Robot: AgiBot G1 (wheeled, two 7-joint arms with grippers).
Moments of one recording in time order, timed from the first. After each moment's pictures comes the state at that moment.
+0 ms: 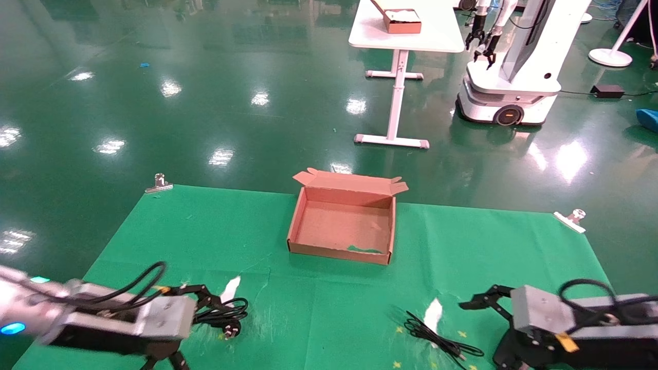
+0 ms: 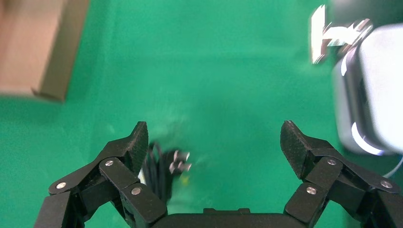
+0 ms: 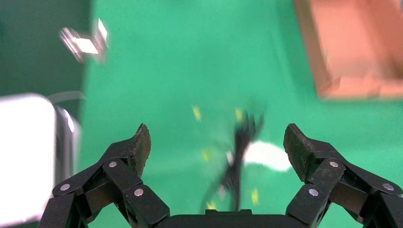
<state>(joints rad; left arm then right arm) -1.52 0.85 0.68 -0.76 1.51 1.50 0.21 1.37 -0.73 -0.57 0.77 -1.33 -1.51 -0.16</state>
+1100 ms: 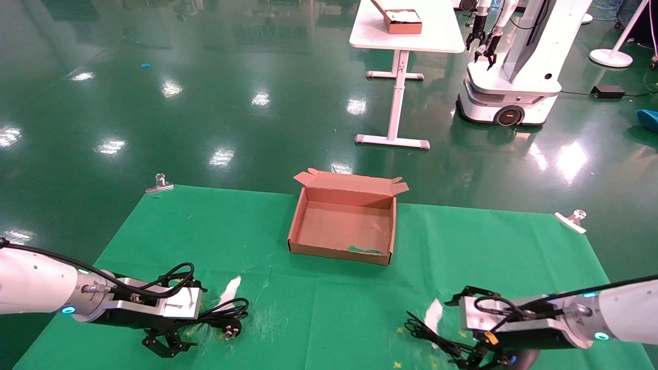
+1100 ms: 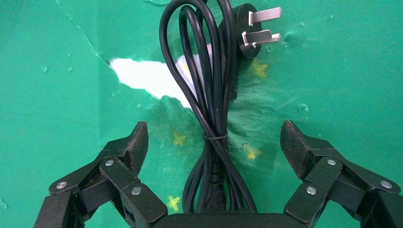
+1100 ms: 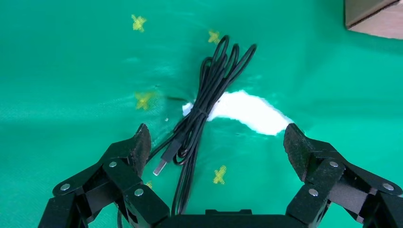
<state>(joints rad) -1.68 1.11 0.79 -0.11 1.75 1.18 0.61 1.57 -1.05 -0.68 0.08 -1.58 -1.27 -0.64</state>
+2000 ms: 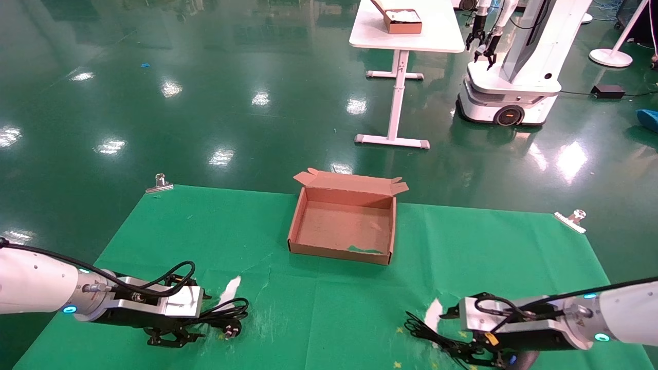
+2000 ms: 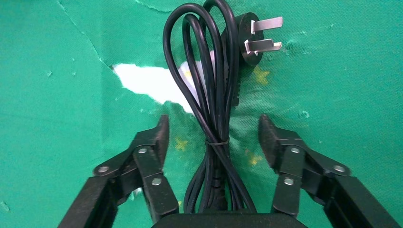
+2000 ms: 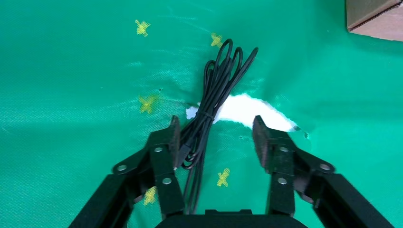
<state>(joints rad) -1.68 1.11 0.79 -0.11 1.74 1.18 0.61 1.57 -1.05 -0.68 0.09 -1.57 -1.27 -0.64</state>
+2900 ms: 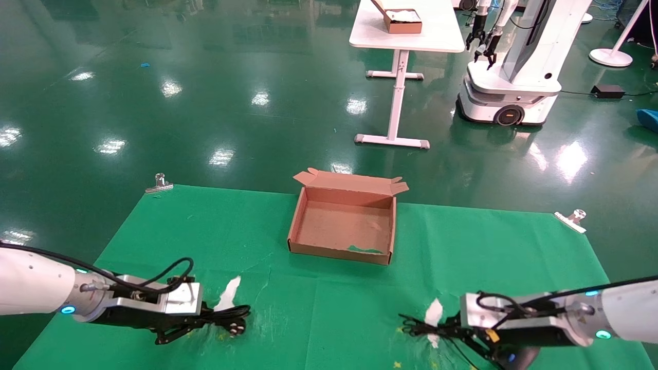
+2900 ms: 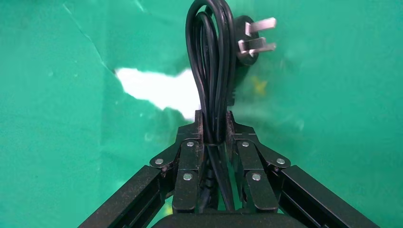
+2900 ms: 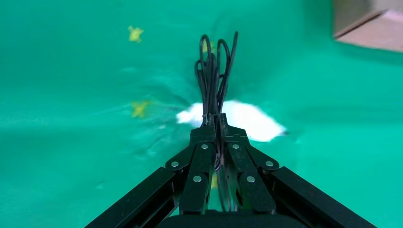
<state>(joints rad) -1.71 1.08 0.75 -0.10 1.69 1.24 0.57 1.58 -1.02 -0.65 0.11 -1.53 -1.28 -0.66</state>
